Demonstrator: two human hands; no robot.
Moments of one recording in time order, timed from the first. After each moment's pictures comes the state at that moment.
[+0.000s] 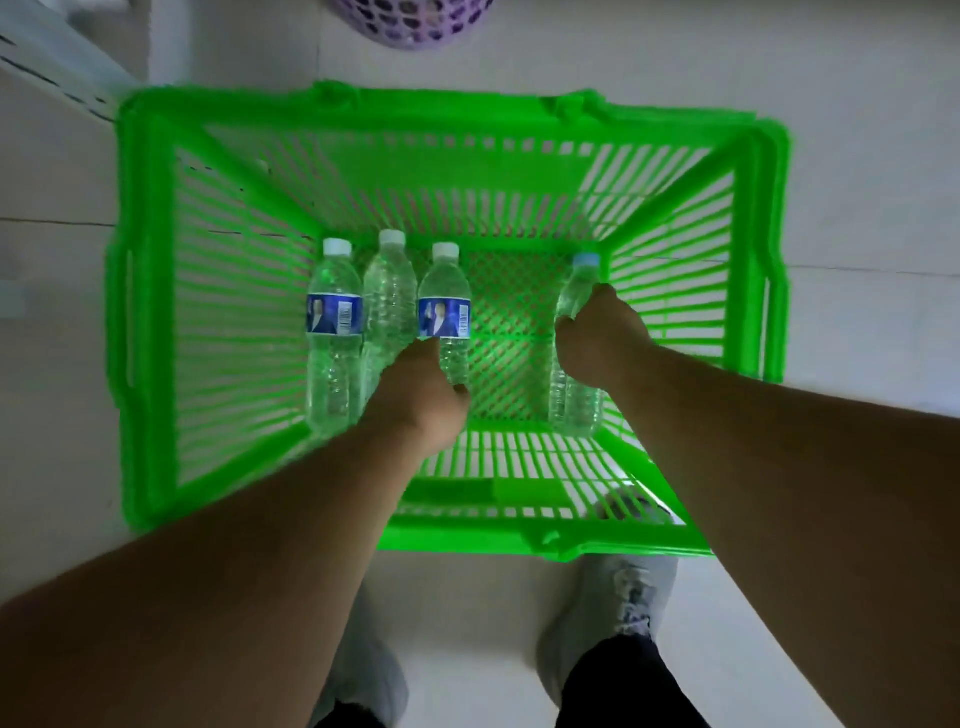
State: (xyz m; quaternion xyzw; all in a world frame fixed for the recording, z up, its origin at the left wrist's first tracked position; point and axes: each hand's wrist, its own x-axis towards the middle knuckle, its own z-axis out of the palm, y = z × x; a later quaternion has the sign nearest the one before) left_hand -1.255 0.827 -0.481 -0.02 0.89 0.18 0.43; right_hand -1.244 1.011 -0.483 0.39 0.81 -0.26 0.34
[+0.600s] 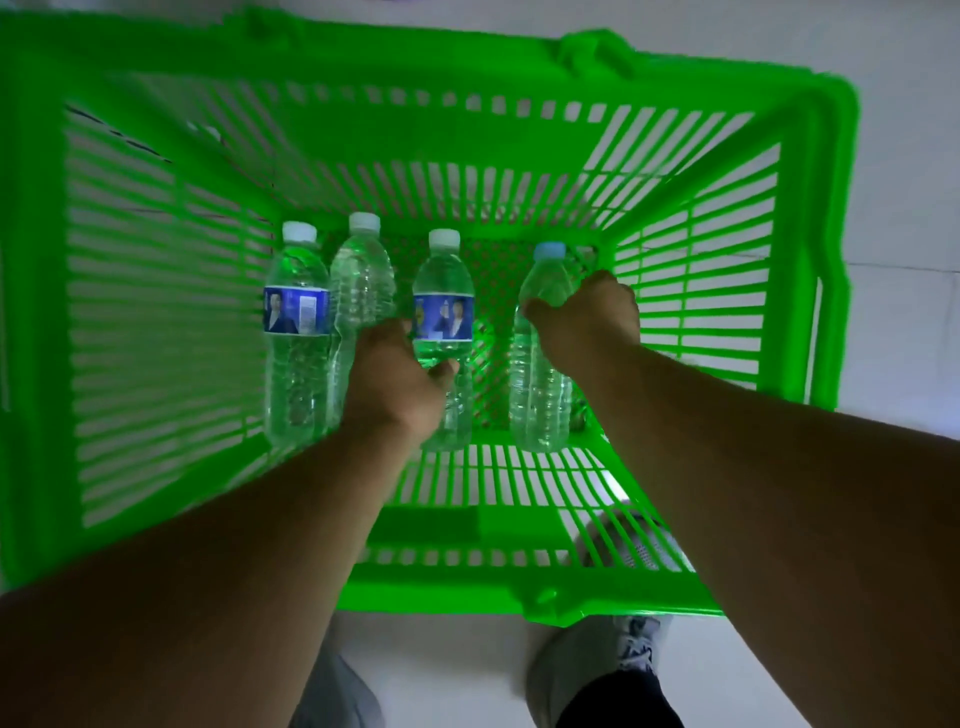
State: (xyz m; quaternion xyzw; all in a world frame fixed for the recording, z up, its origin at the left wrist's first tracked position) left_hand -1.261 0.834 -0.535 -0.10 0.91 0.24 0.33; right_hand -1.254 1.011 -0.540 0.45 0.81 -0.29 0.24
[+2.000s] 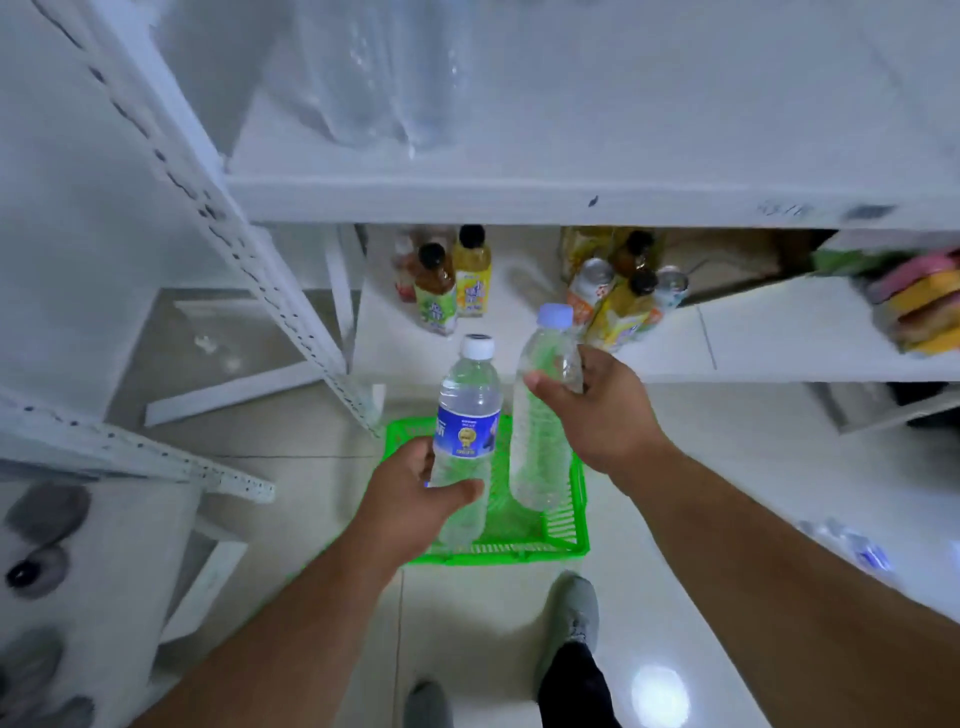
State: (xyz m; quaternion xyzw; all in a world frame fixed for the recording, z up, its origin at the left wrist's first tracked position) left_hand -1.232 0.736 0.091 0.01 0.79 0.53 0.30; right_hand -1.210 0.952 0.138 0.28 0.81 -0.50 -0.04
